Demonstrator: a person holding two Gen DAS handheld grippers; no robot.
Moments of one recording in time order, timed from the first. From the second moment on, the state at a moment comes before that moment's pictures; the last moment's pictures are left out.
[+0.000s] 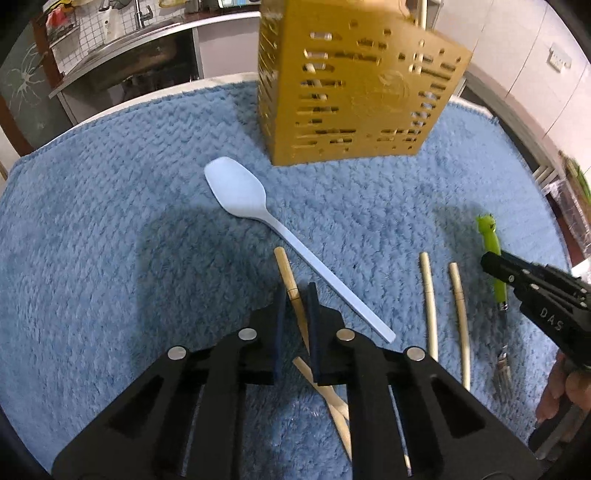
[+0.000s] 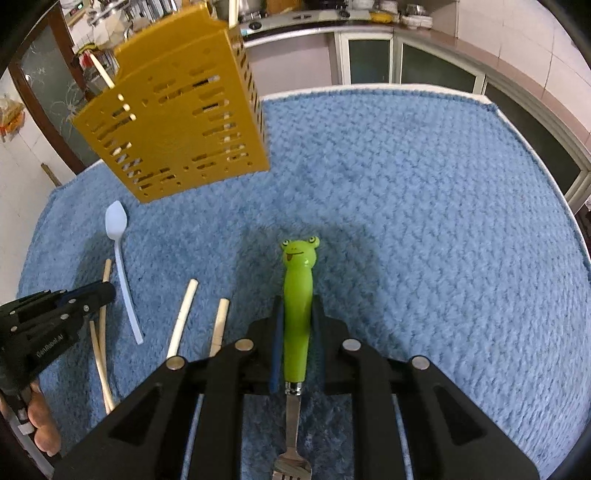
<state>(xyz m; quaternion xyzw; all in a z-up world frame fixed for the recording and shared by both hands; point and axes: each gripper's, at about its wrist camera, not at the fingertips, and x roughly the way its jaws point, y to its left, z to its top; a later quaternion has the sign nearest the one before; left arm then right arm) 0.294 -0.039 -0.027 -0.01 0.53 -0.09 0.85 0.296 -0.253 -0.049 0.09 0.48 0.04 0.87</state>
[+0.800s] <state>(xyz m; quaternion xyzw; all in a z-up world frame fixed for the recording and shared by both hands) 0.267 -0.009 0.060 -0.04 0.37 -0.10 0.92 0.265 -0.268 -0.002 0.13 0.34 0.07 0.93</state>
